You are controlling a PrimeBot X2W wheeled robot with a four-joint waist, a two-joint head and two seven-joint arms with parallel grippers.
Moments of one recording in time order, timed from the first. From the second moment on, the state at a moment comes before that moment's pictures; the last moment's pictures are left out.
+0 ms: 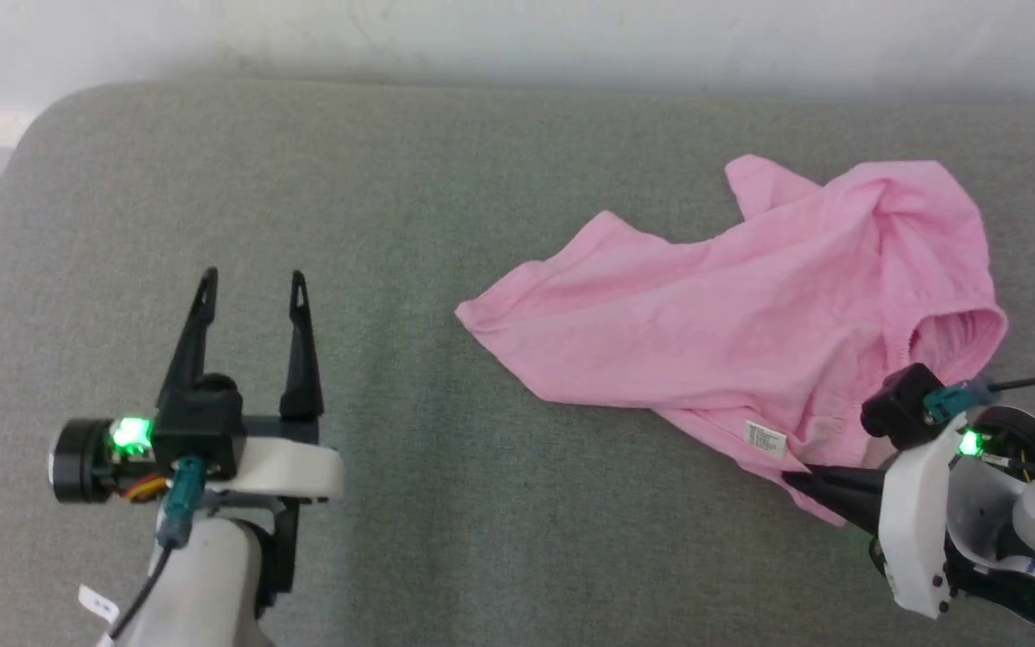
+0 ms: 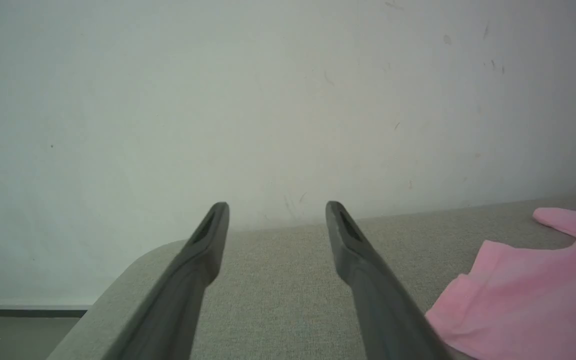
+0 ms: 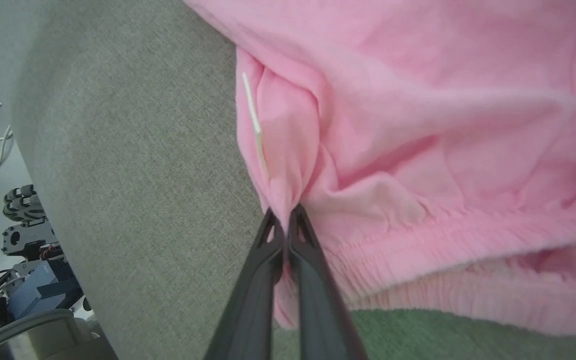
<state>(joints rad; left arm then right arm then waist) -0.20 0.16 -0.12 0.06 -0.02 0.18 -0.26 -0.69 -0.84 1.22 0.18 1.08 0.13 0.15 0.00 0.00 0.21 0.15</state>
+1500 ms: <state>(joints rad) -1.03 0.58 -1.25 0.43 -0.86 -0.12 0.74 -0.59 -0.80 1.06 0.01 0.82 0.13 0.22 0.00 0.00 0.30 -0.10</state>
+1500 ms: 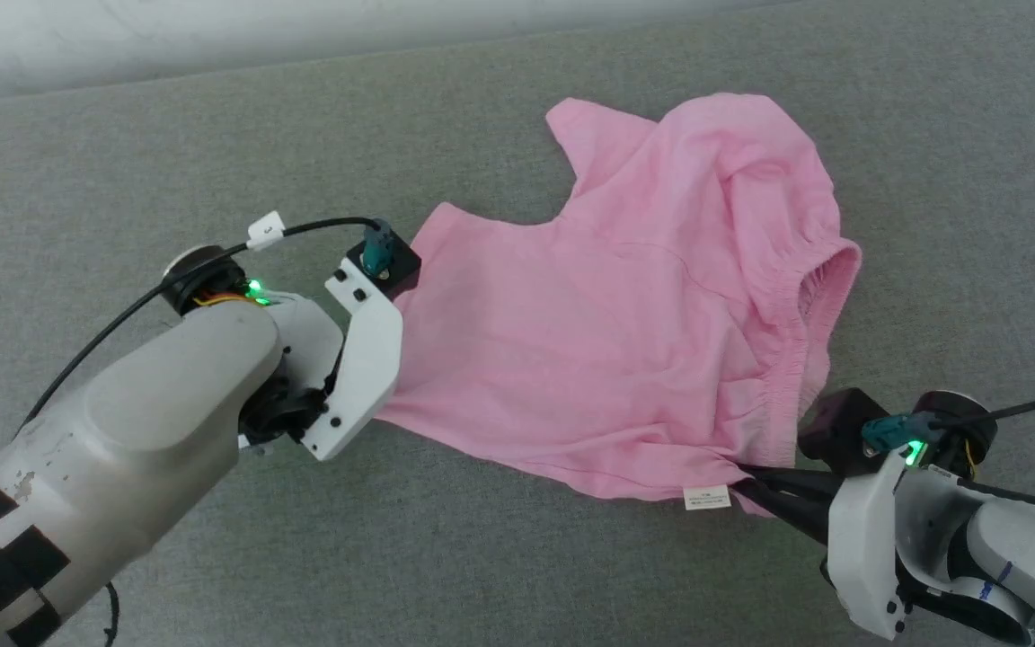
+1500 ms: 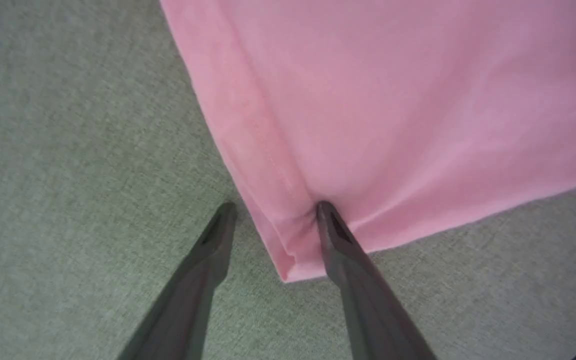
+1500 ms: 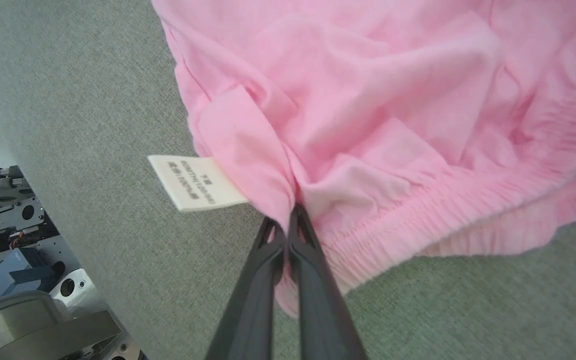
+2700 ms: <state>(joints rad) -1.45 0.50 -0.90 0.60 -0.98 0.00 0.01 -1.25 -0.76 0.77 0.15 0.74 0.13 0.01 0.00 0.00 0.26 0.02</state>
